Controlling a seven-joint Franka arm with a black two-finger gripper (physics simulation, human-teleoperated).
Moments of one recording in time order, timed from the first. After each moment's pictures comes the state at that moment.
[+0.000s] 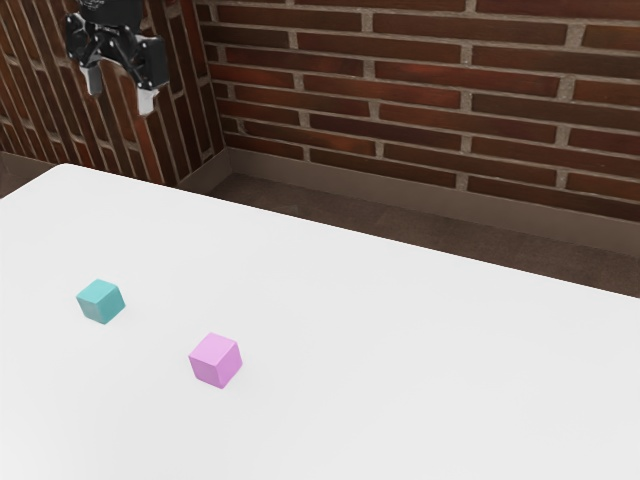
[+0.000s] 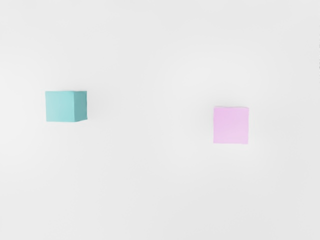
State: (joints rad) arm -0.50 0.13 0.54 -1.10 0.13 1.08 0.08
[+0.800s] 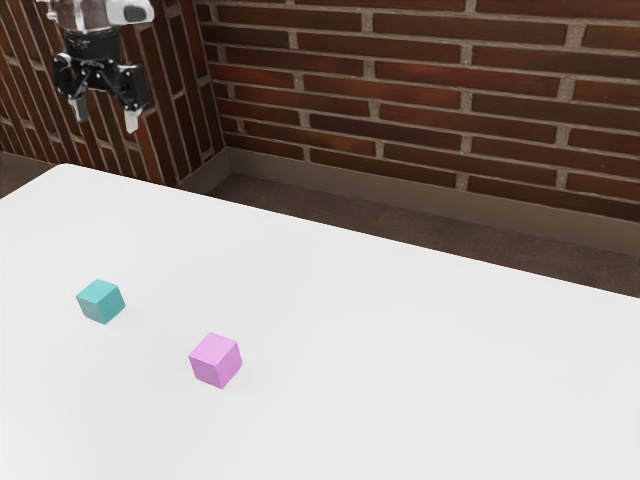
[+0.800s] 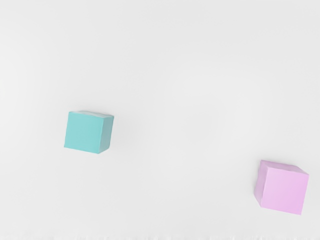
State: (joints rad) arm -0.26 0.23 0.55 -1.16 0.02 1.33 0.12
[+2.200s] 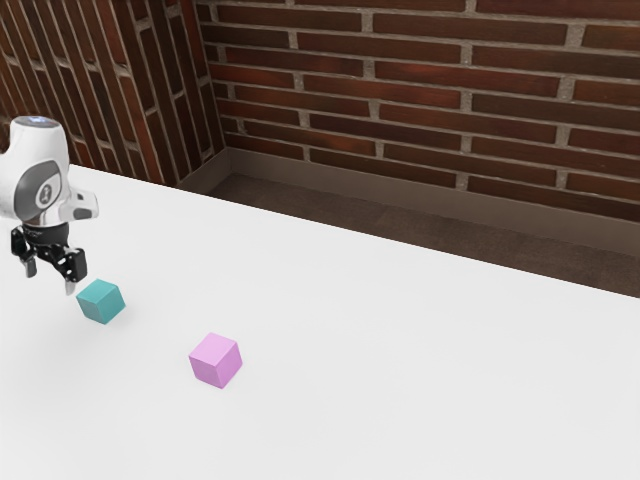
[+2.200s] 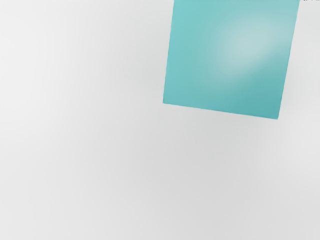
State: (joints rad) arm 0.05 0.17 0.48 -2.05 0.23 2.15 0.27
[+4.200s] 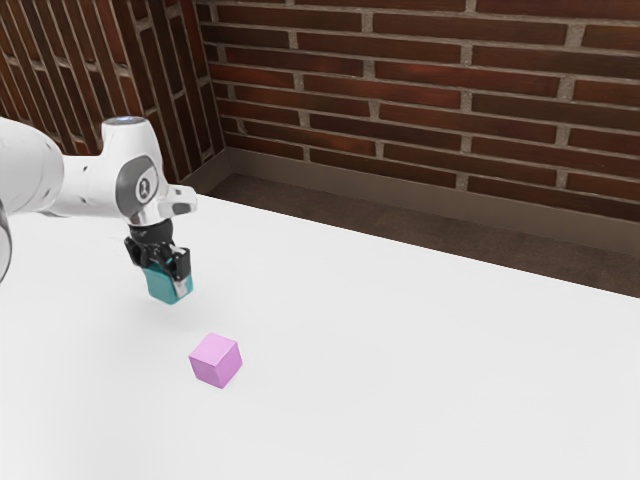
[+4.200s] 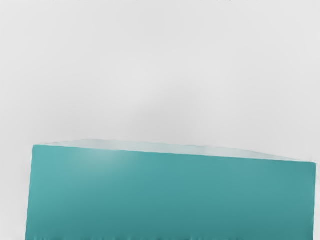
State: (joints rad) arm -0.24 0.35 0.54 -1.92 -0.16 2.16 0.36
